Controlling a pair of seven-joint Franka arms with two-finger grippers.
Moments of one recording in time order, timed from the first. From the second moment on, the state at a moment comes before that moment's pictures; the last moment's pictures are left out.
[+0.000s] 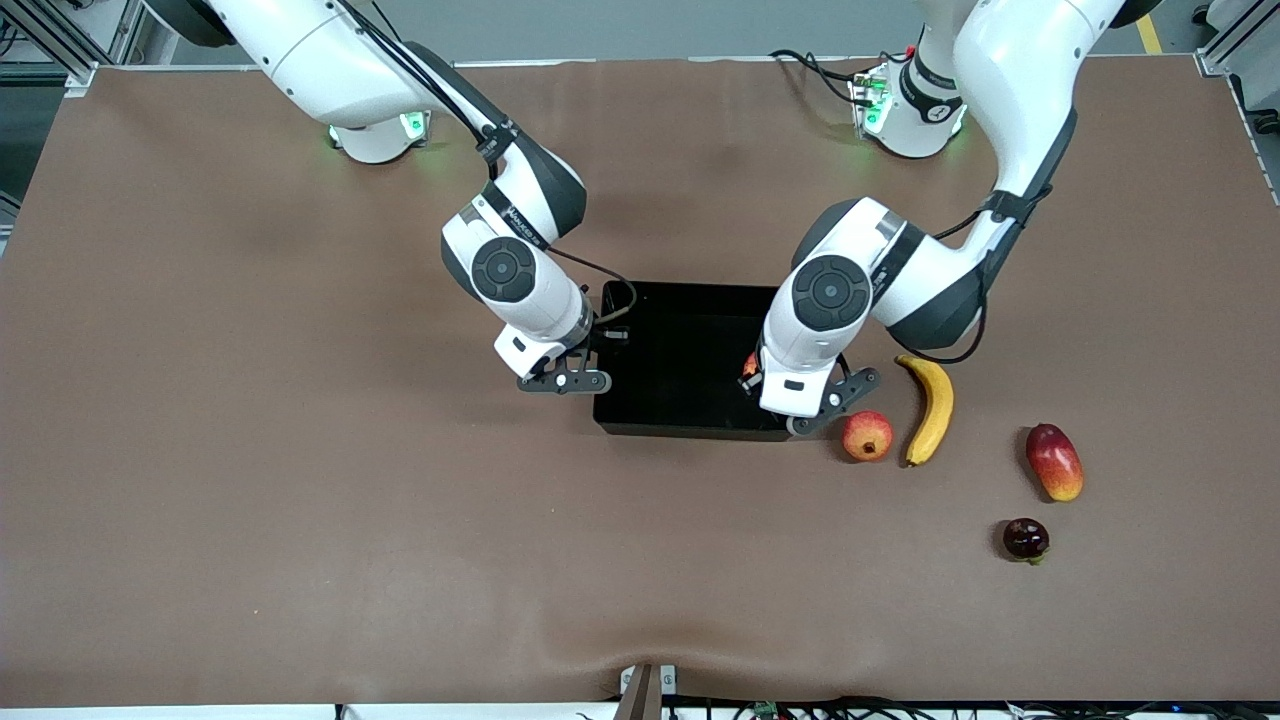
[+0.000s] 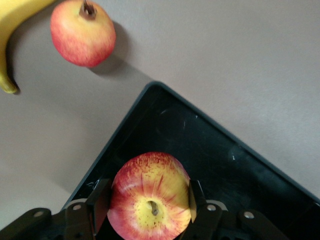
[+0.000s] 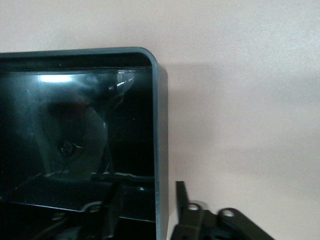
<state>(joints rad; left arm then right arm) -0.14 0.56 -0.49 -1.62 0.24 2.01 -1.28 0.32 0.59 0.40 -1.70 -0.01 2.31 0.70</state>
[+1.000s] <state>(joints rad) -0.20 0.56 -0.49 -1.86 0.32 2.21 -1.44 0.26 0.57 0.39 -1.68 -0.10 2.31 0.67</state>
